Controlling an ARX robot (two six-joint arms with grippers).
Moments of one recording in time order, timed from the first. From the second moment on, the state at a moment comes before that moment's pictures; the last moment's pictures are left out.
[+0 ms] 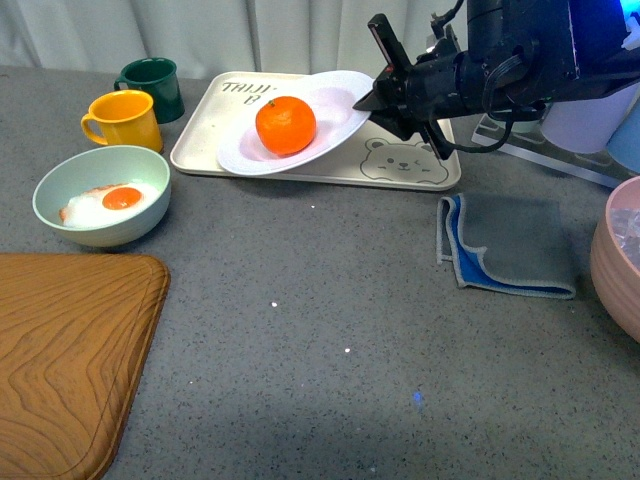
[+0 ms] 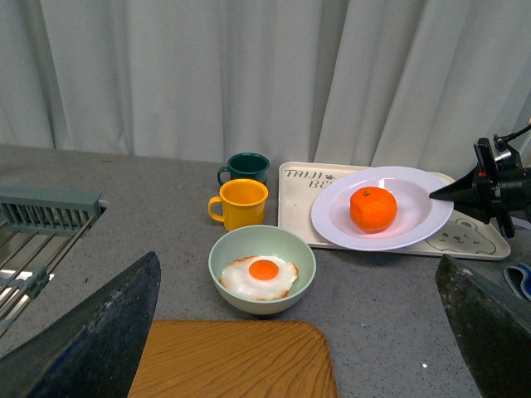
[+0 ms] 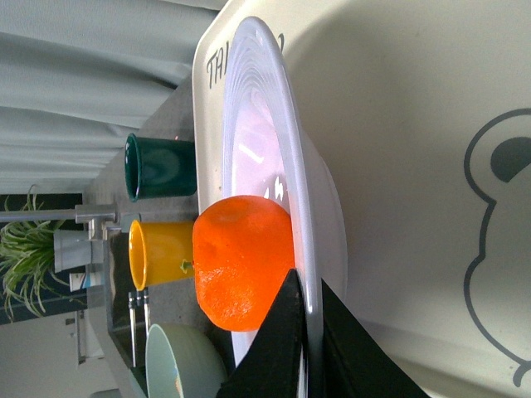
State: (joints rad) left arm 0.00 0.00 0.02 0.00 0.00 0.00; right arm 0.23 2.58 1.79 0.23 -0.55 0.93
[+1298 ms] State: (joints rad) left arm 0.00 0.00 0.02 0.00 0.00 0.00; right arm 0.14 1.75 0.60 1.16 0.14 0.01
